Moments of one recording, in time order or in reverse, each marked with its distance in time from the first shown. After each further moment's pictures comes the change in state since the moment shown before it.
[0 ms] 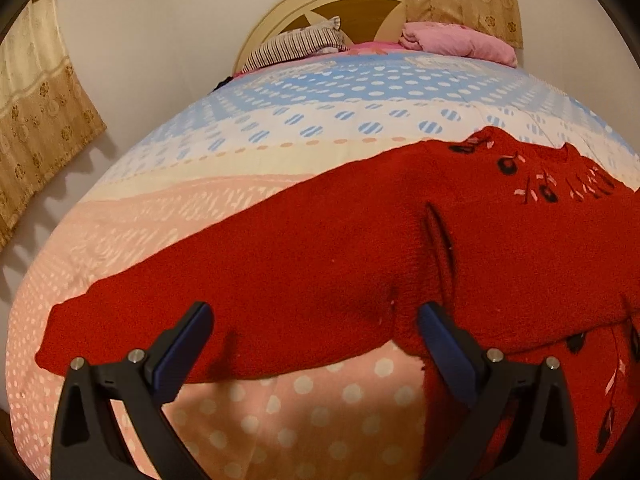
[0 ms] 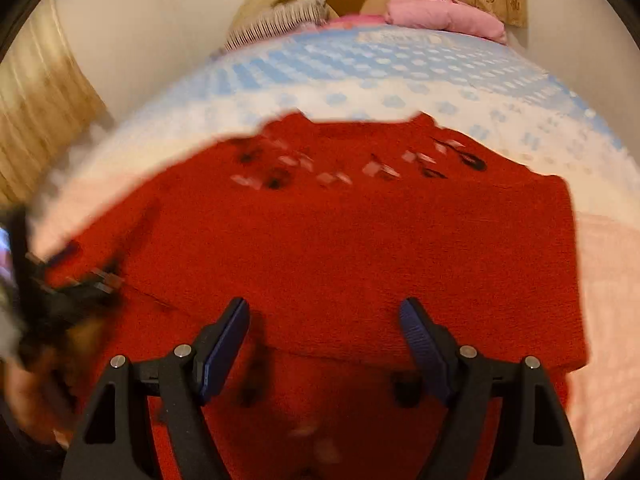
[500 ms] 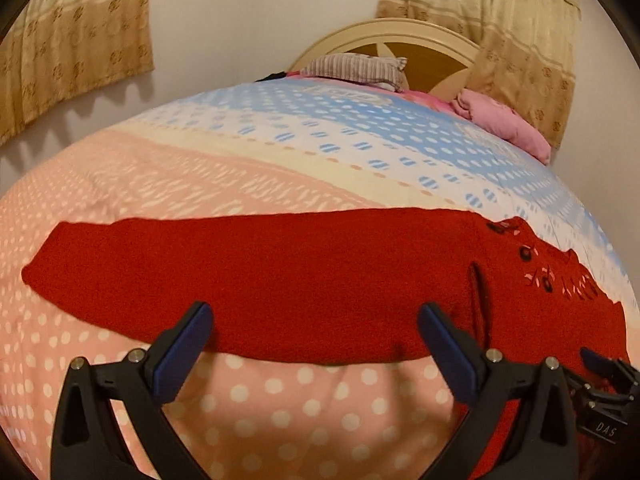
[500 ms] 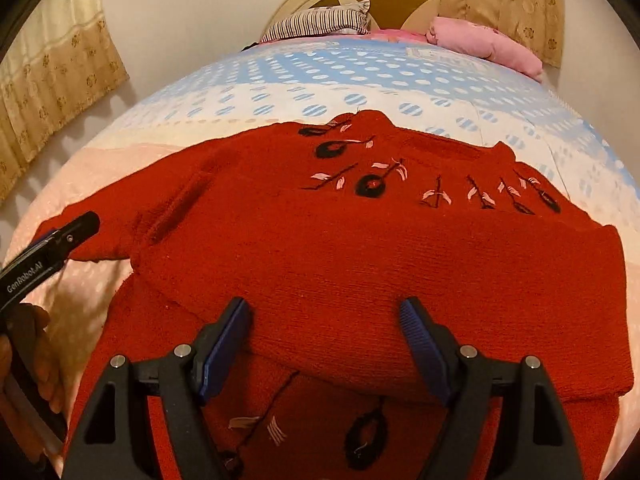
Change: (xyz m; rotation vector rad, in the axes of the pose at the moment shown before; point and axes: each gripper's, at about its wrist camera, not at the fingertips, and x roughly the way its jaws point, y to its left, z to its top) left arm -0.021 0.071 -0.020 -0.365 -0.069 -0.072; right arm 0.048 0.058 -0.005 -0.162 0.002 -0.036
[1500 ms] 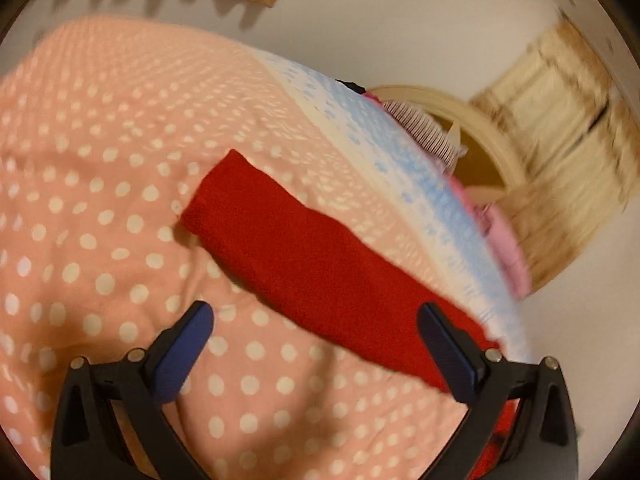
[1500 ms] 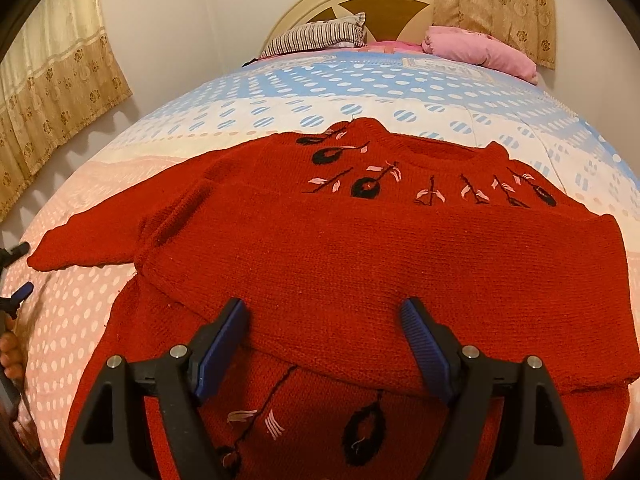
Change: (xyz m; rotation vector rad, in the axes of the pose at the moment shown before) left arm -0.026 0.220 -0.020 -0.601 -0.005 -0.208; right arm -0.005 0.001 -0.011 0.018 -0.058 0.001
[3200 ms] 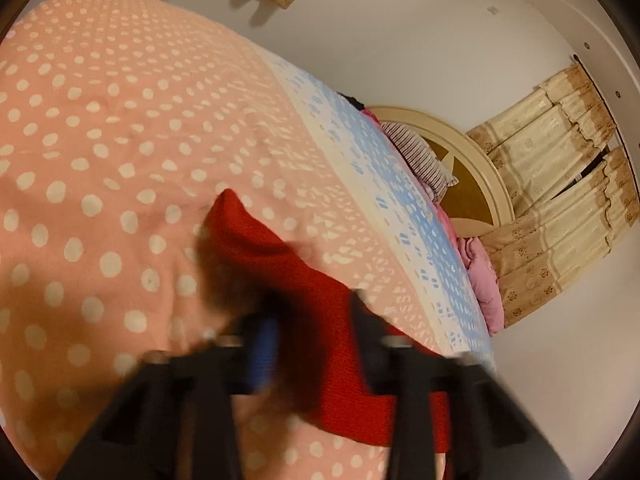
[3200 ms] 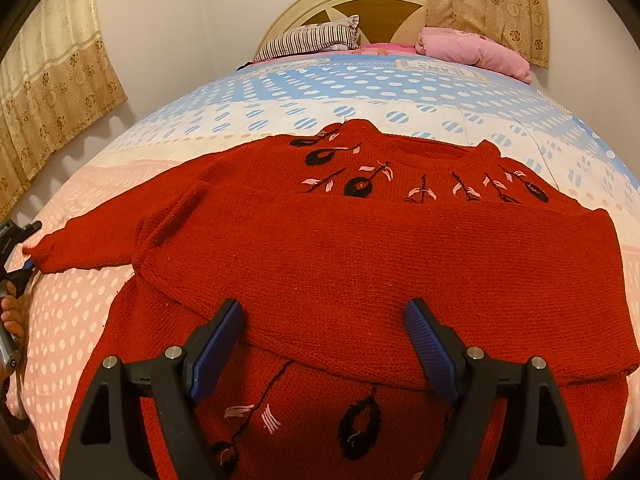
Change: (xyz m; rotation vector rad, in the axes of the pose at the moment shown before) left arm 0.043 0.013 0.035 -0.074 -0.022 -0.075; right arm -0.003 -0.001 -0.003 0.017 -0.012 -0.014
